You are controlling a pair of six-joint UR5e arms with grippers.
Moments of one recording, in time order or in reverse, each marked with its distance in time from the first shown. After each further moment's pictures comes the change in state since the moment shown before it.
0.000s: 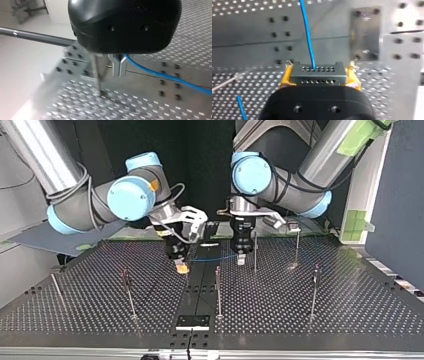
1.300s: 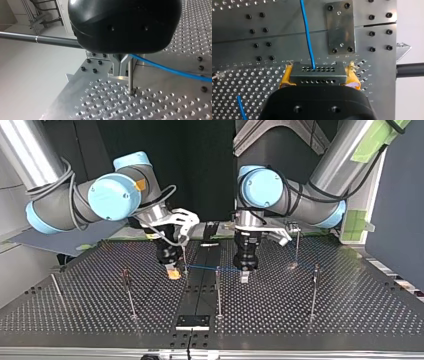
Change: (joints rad) left arm 0.063 -0.012 0.071 0.021 0.100 -0.003; right arm -0.032 -0.025 0.000 -0.006 -0.037 0.003
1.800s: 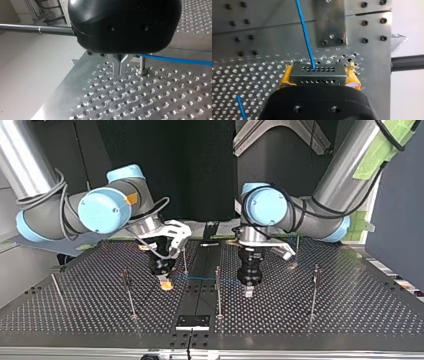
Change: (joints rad) left arm 0.046 -0.055 0.089 -0.003 0.035 -0.002; right arm -0.046 0.031 -0.065 -0.003 -0.034 0.003
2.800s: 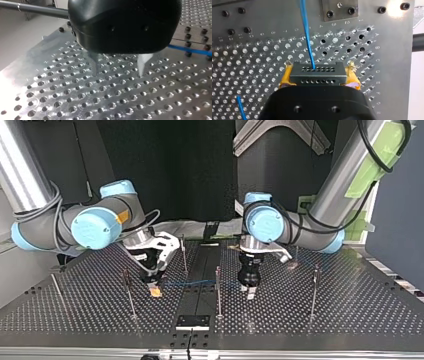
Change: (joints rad) left arm 0.022 -0.086 0.071 -0.122 0.032 -0.055; right arm -0.062 0.050 -0.043 0.011 -0.030 0.006
